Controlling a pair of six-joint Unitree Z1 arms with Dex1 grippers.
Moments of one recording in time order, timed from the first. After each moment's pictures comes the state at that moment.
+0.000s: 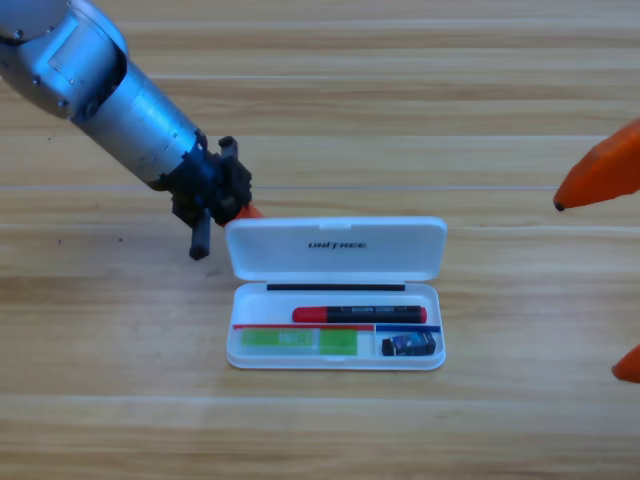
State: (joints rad) arm 0 -0.49 2.02 -1.29 0.43 -0.38 0.88; arm 1 0.94 1.32 -1.34 0.86 0.42 -0.49
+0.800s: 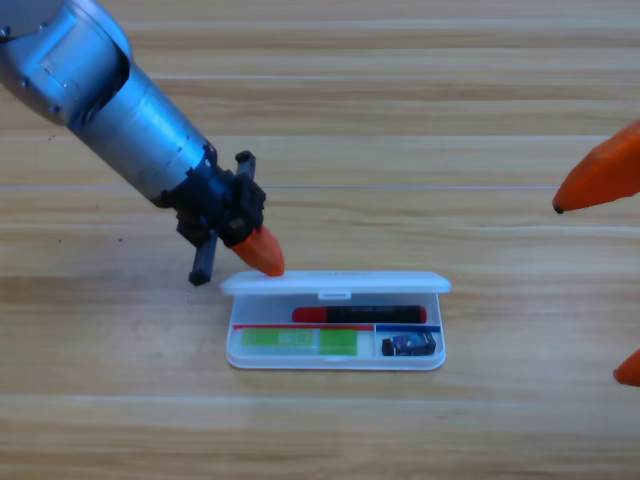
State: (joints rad) arm 0 -0.57 1.95 -1.25 0.49 -0.39 0.89; arm 1 0.94 1.32 -1.34 0.86 0.43 -0.49
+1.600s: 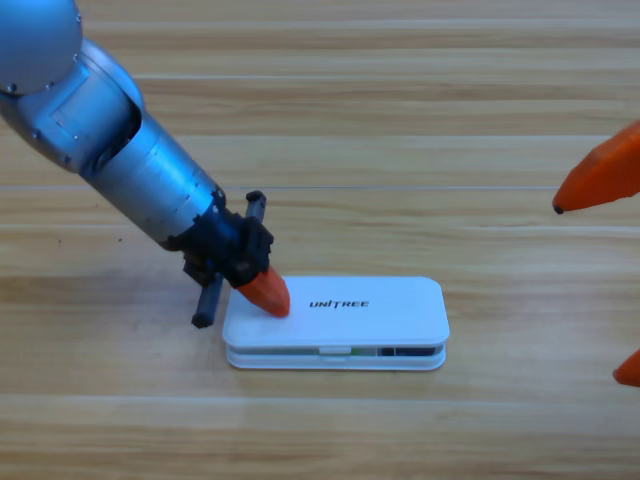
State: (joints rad) arm 0 -0.62 1.96 -1.14 0.38 -0.39 0.91; arm 1 0.94 1.32 -1.34 0.86 0.44 -0.49
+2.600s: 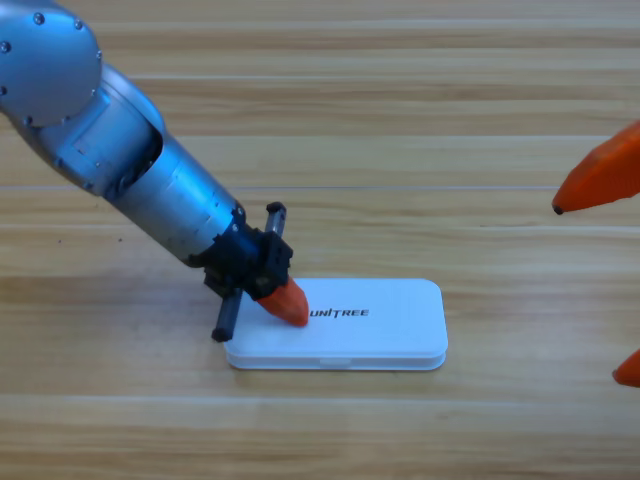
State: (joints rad) arm 0 -0.67 1.99 -1.10 0.26 -0.37 0.92; arm 1 0.94 1.32 -1.34 0.86 0.44 -0.49
